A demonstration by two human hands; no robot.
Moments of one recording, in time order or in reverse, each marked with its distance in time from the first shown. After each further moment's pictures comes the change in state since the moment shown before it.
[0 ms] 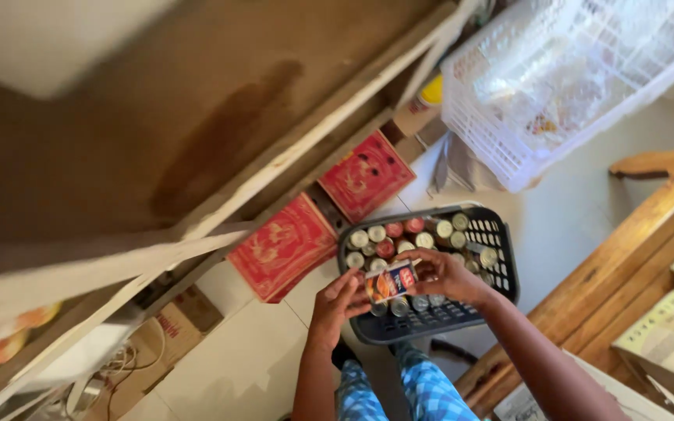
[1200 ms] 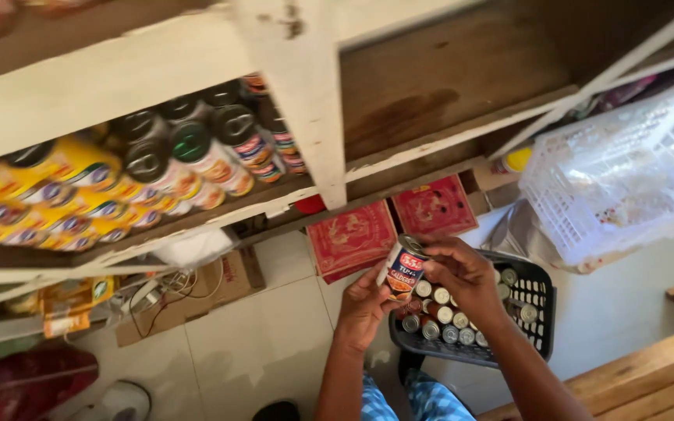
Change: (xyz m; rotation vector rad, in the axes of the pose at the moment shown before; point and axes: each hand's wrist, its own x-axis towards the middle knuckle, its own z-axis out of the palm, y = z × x) left_hand -0.178 0.082 0.005 -0.574 -0.270 0.470; right_hand -0.023 -0.149 0.165 -0.066 0.211 -0.454
